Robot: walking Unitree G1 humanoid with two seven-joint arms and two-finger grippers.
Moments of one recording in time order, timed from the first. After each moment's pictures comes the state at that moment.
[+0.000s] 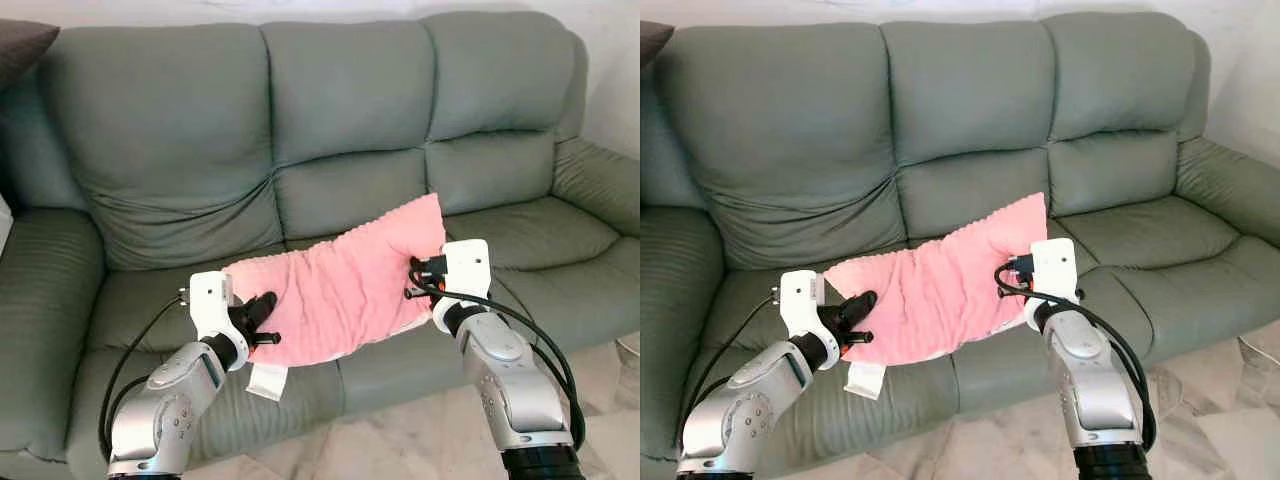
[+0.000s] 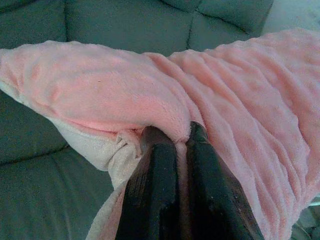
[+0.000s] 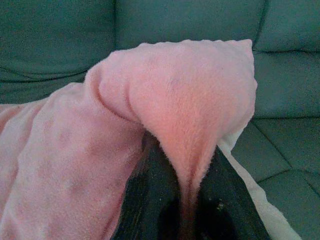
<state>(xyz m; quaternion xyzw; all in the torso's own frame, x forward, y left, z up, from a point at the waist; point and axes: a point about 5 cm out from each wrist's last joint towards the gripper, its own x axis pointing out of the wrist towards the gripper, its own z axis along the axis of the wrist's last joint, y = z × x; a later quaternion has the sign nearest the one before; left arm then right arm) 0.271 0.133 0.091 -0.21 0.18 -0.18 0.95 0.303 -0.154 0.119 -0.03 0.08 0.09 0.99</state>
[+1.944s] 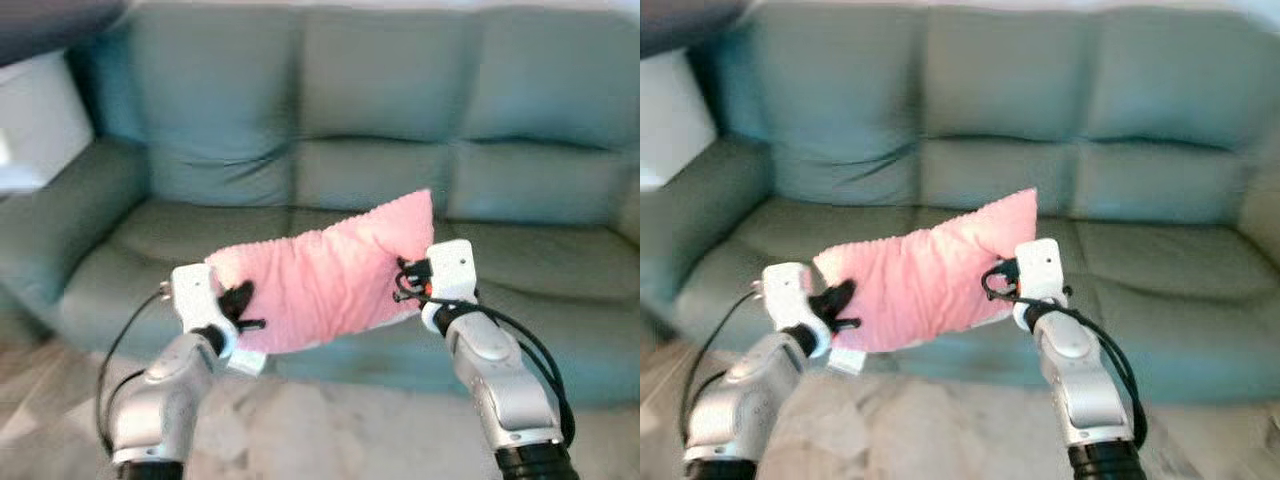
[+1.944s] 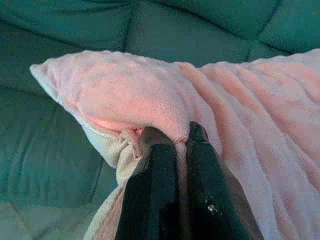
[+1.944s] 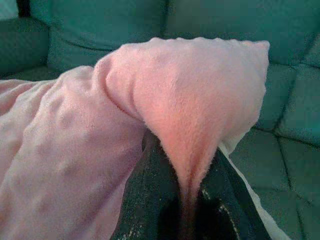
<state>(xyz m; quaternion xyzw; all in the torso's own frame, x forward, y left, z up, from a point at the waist) 0.287 0.142 0.092 -0.16 0.14 -0.11 0.97 0.305 -0.145 0.118 -0.05 0.06 0.12 0.99</state>
